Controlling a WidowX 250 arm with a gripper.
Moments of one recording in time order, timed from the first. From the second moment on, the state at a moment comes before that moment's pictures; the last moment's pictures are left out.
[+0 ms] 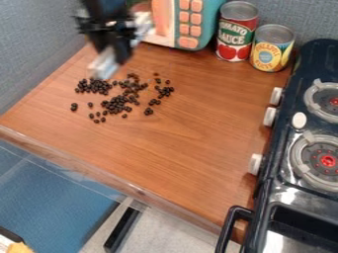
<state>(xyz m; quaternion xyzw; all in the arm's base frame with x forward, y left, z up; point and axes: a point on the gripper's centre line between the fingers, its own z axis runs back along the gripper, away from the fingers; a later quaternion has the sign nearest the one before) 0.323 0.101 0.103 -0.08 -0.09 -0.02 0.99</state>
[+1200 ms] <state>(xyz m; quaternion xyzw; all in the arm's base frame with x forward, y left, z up) 0.294 0.231 0.028 0.04 -0.06 -0.04 1.00</state>
